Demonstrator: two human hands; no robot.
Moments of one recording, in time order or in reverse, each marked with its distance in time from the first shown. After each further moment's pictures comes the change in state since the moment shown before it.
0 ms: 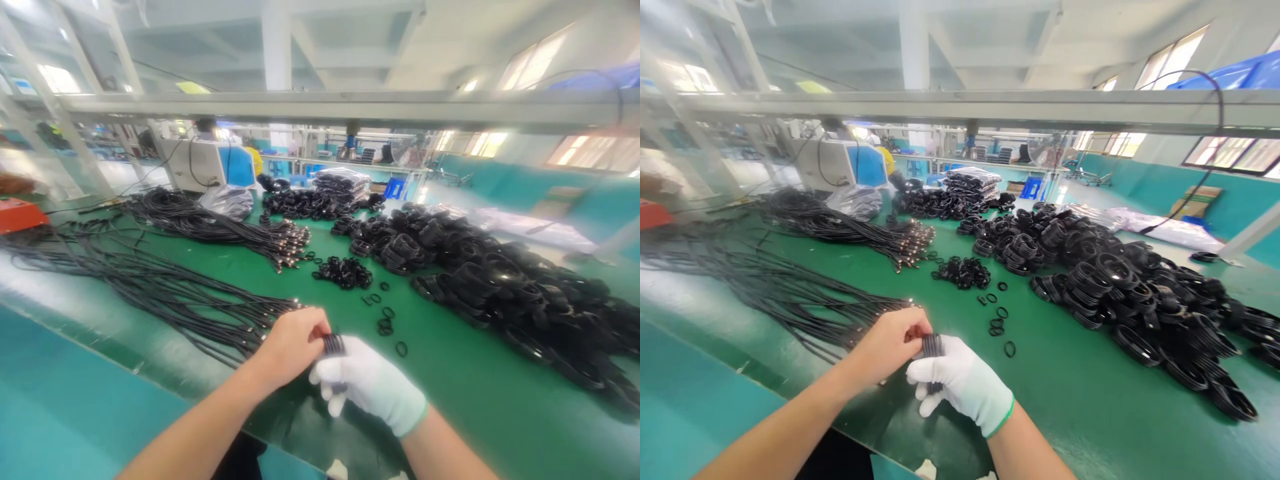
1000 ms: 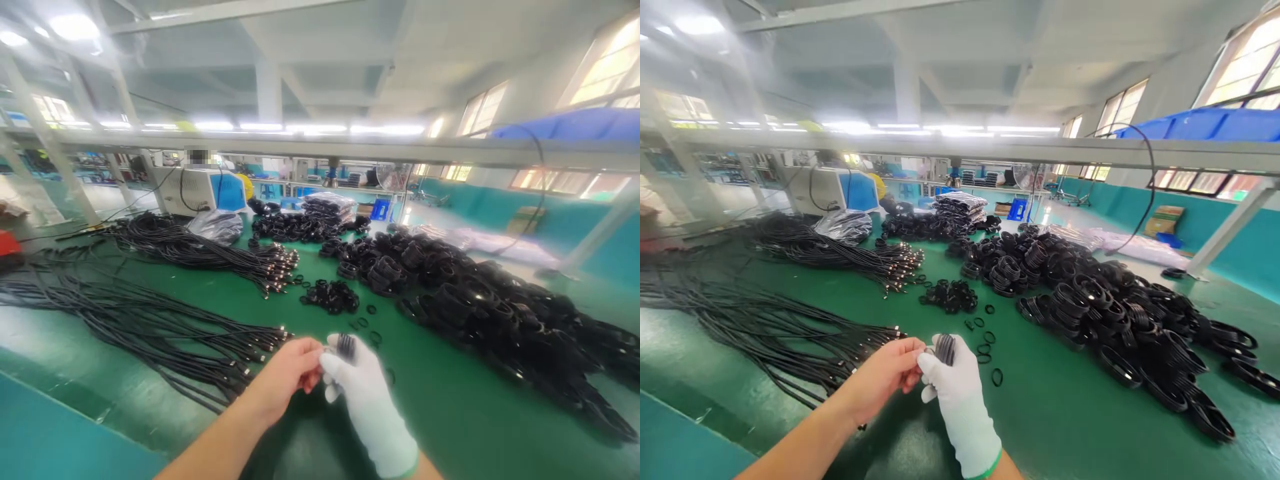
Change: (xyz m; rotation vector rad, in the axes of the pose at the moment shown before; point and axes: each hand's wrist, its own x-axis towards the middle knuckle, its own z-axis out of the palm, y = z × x) left_hand 0.016 -0.002 0.033 -0.827 -0.103 -0.229; right_hand 0.012 -0.008 -0.005 -0.055 0.611 -0.349
